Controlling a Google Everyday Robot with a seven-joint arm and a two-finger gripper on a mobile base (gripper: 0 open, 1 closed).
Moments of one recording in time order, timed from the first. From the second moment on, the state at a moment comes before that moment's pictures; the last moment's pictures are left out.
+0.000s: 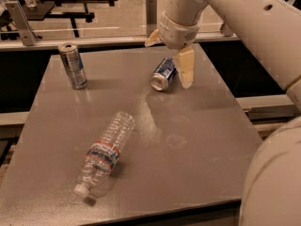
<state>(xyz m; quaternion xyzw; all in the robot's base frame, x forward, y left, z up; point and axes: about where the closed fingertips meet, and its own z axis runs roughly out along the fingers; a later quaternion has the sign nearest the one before) 0.633 -0.062 0.904 -0.88 0.46 -0.03 0.12</state>
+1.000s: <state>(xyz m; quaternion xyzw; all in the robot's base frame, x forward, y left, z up) 0.669 -0.068 0.862 -0.93 0.35 -0.03 0.07</state>
